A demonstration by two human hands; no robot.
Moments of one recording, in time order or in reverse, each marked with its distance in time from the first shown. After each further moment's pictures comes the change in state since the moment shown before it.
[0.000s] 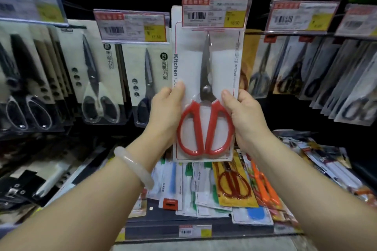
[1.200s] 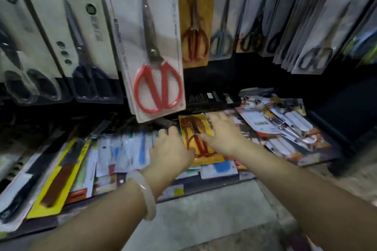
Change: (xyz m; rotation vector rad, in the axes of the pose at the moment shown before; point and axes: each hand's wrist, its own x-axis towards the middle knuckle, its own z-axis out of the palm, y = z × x) left_hand -0.090 -0.121 0.044 1.168 -0.443 -0.169; right_hand -0.040 0.094 -0.107 -1.329 -0.278 0.127
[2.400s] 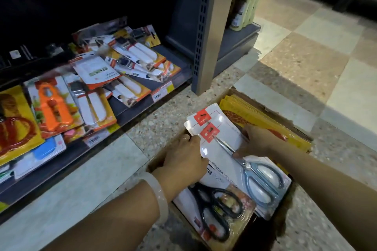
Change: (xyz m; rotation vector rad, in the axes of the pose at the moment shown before) left_hand -0.149 0.232 0.256 0.249 -0.715 0.665; right_hand -0.285 0.379 -0.049 0.039 -0.337 0.872
